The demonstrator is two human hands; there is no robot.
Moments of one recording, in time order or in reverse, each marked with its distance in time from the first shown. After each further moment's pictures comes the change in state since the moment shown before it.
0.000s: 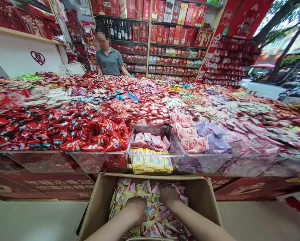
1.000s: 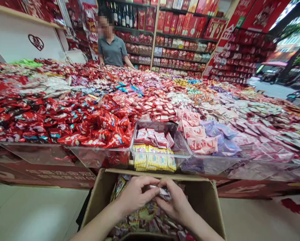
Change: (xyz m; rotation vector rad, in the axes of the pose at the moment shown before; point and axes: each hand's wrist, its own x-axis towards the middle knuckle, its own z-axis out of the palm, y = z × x) left_hand -0.033 0.008 -0.067 -0.764 0.424 0.413; right_hand -0.075 -0.006 -0.070 0.856 0.434 -0.526
